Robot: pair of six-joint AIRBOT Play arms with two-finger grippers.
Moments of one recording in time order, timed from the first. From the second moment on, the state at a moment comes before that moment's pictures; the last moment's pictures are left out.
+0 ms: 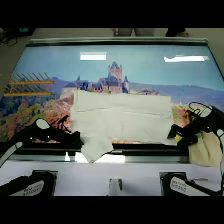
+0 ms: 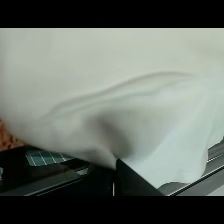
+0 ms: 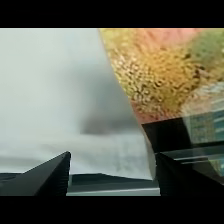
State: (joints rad) left arm -0.13 -1.25 0.50 0.84 -1.03 -1.41; right arm -0.37 -1.33 0.80 -1.37 1.31 1.49
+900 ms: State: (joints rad) left arm -0.05 -1.20 0.77 0.91 -1.16 -1.31; right arm -0.37 -1.35 0.97 -1.25 1.33 1.45
